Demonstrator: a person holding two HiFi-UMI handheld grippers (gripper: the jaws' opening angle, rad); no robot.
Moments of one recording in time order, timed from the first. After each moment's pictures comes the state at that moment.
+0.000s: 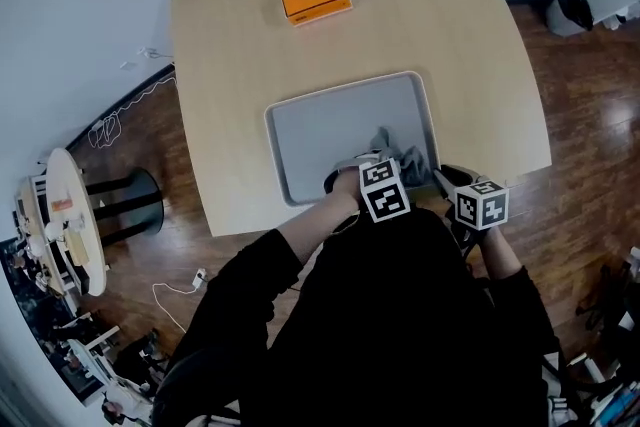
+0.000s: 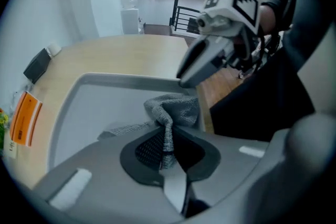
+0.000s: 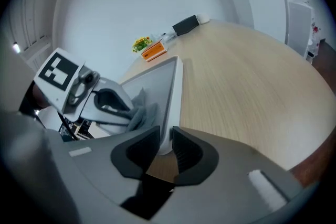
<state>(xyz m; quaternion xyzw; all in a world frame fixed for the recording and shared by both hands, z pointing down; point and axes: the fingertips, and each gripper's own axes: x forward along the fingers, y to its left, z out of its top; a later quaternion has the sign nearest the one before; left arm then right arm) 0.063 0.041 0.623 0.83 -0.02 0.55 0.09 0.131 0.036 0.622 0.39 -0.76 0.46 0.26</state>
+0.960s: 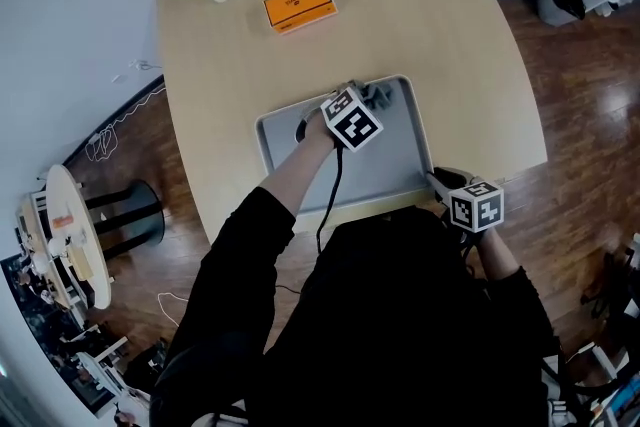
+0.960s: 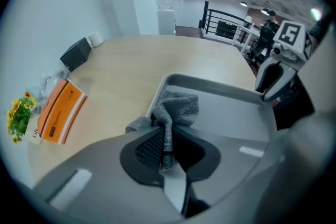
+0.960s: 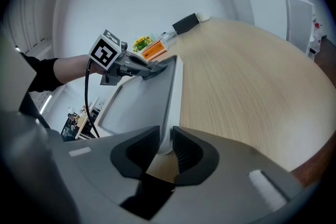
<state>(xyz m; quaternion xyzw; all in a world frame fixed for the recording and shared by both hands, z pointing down) 0.021 -0.135 0.621 0.82 -0.18 0.54 0.10 0.129 0.035 0.621 0.38 -0.76 0.47 0.25</state>
